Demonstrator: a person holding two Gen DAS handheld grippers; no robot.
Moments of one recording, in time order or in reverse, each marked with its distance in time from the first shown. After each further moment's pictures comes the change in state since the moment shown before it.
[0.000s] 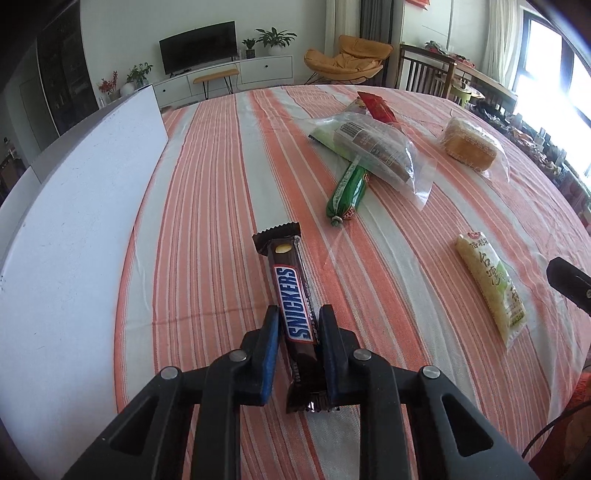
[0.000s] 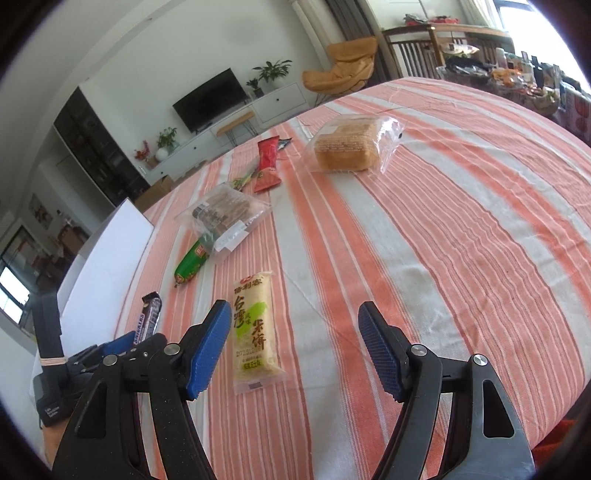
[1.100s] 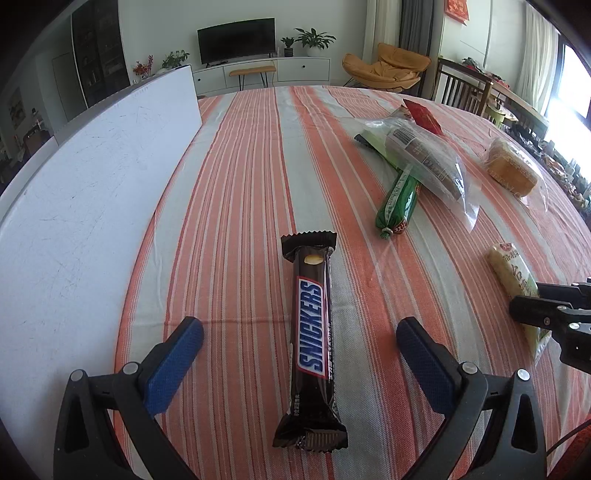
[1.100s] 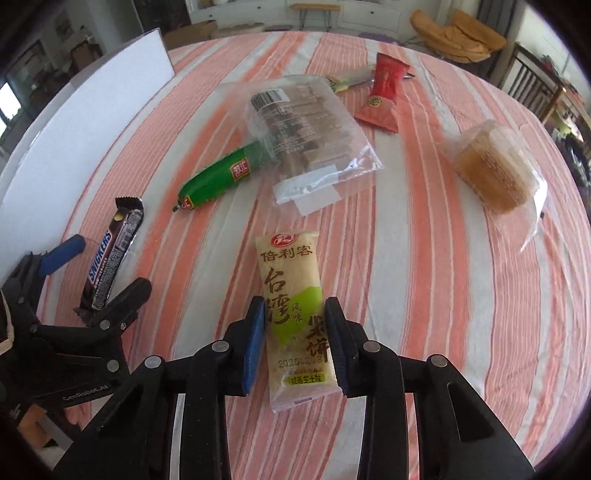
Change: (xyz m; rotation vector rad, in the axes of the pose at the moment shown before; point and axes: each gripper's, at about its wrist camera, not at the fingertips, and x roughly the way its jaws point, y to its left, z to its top) left arm 0.017 0.021 0.003 -0.107 -0.016 0.089; right arm 0.086 0.063 0.029 -0.385 0.434 -0.193
